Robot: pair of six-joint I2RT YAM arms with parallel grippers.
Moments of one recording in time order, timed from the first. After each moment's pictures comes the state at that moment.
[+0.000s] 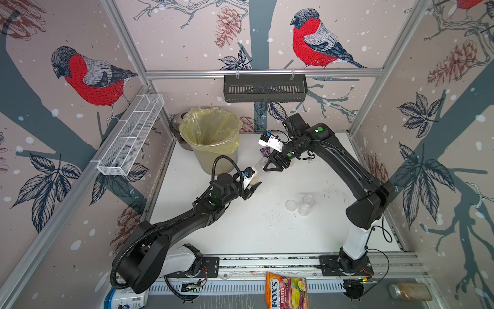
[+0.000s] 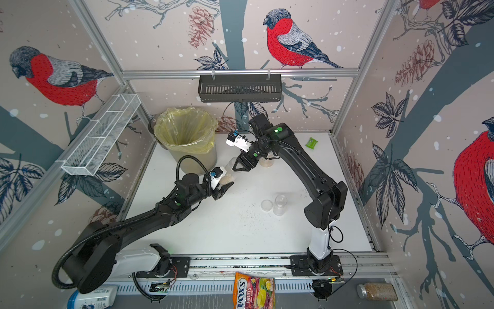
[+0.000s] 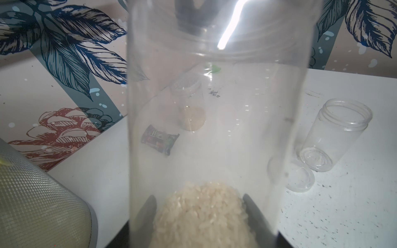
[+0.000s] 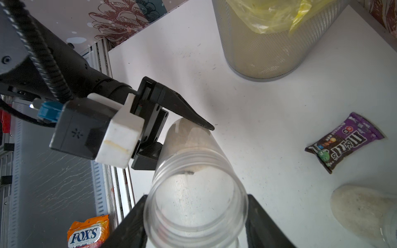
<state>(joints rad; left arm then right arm) -0.60 1.24 0.54 0.43 0.26 0.26 0.62 1.85 2.02 -1.24 -0.60 -0.42</state>
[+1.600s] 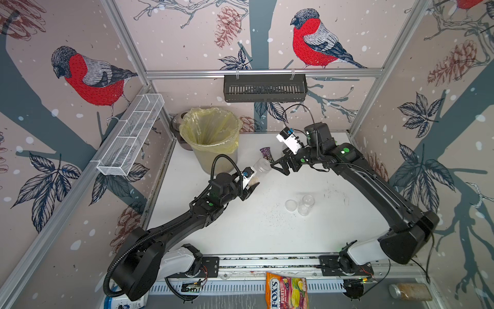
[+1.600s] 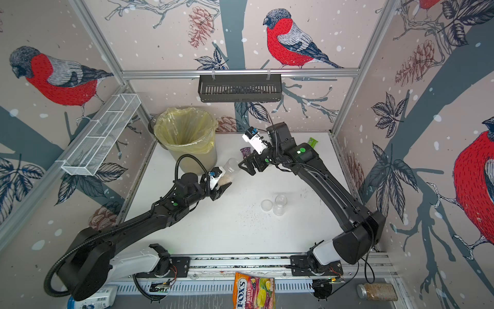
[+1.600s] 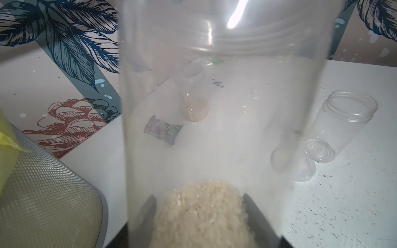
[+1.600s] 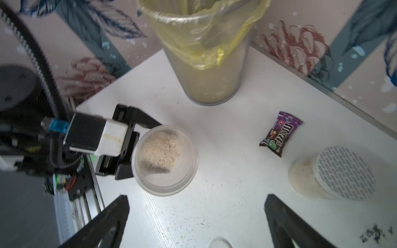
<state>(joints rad) -0.59 1.19 0.56 0.33 0.21 0.27 0.54 1.46 1.57 -0.78 -0.40 -0.02</state>
